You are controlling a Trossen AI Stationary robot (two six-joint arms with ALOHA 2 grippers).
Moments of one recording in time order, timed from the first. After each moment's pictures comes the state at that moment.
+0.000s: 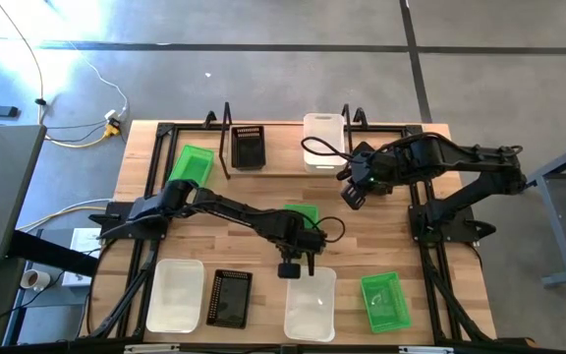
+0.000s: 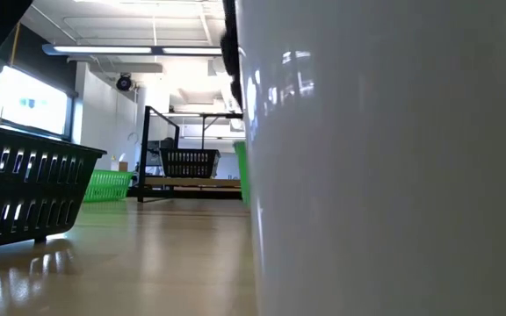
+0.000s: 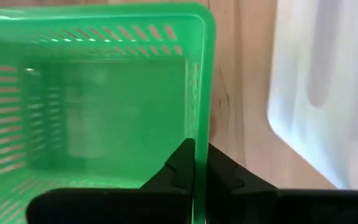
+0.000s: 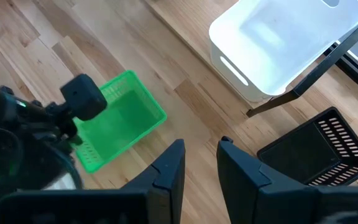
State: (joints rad) left arm -0.10 2.23 1.86 -0.98 -0.04 -0.15; right arm 0.08 1.37 1.62 -1.36 0.33 0.72
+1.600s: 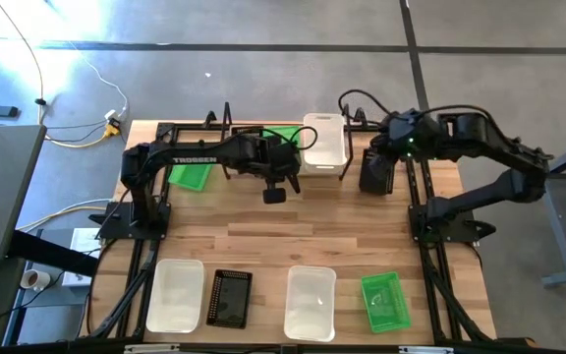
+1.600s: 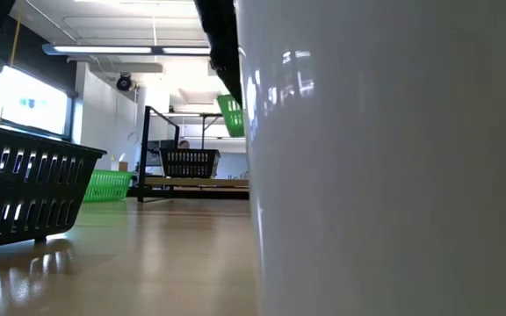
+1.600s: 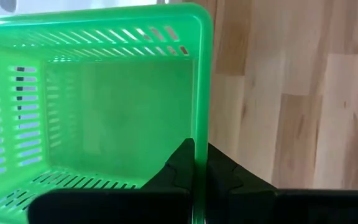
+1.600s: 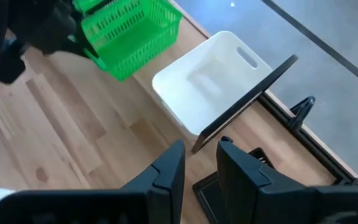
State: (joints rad) left arm 0.28 1.87 1.68 -0.97 -0.26 0.17; right arm -0.16 1.18 1.62 -1.34 0.35 0.39
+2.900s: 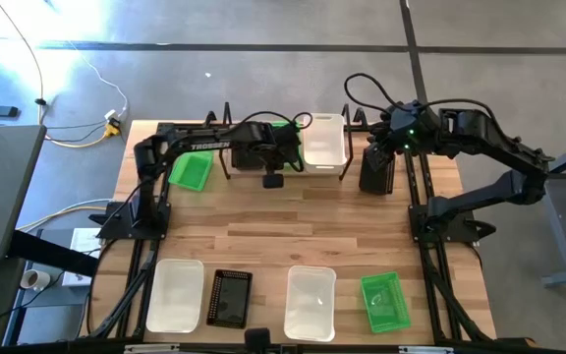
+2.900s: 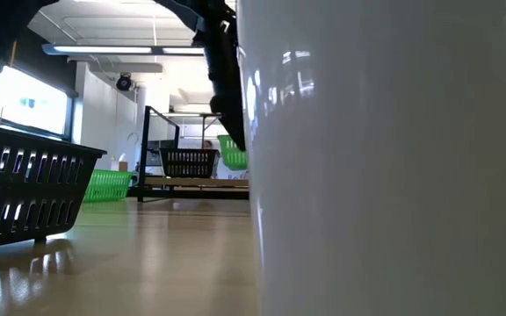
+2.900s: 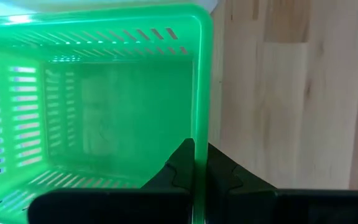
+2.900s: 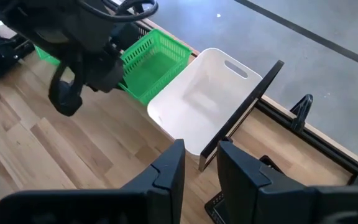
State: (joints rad) left arm 0.46 1.99 1.65 -0.89 -0.13 0.37; right arm -0.21 1.18 1.62 -1.27 0.37 0.50
